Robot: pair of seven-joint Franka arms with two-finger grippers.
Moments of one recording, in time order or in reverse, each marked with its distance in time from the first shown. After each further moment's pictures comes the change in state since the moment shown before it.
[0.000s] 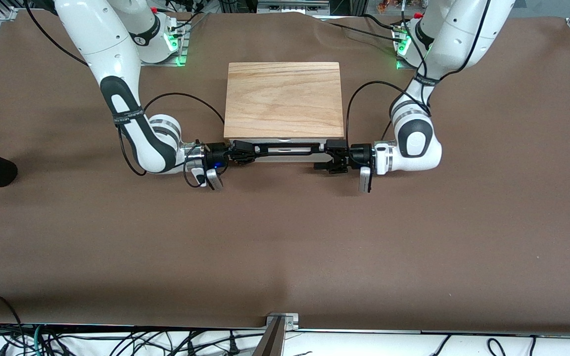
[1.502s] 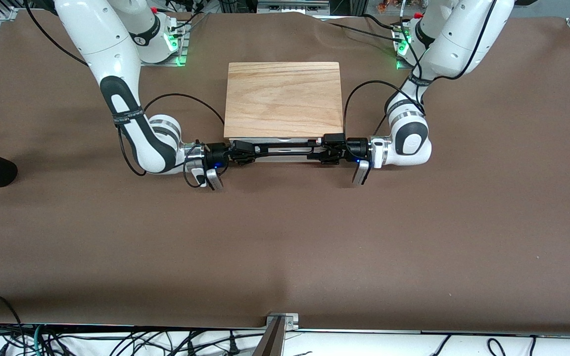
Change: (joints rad) left arm 0.048 0.031 -0.045 -0.054 -0.090 -0.134 0.047; right arm 0.001 0.000 -0.001 0.004 0.000 -0.002 -0.006
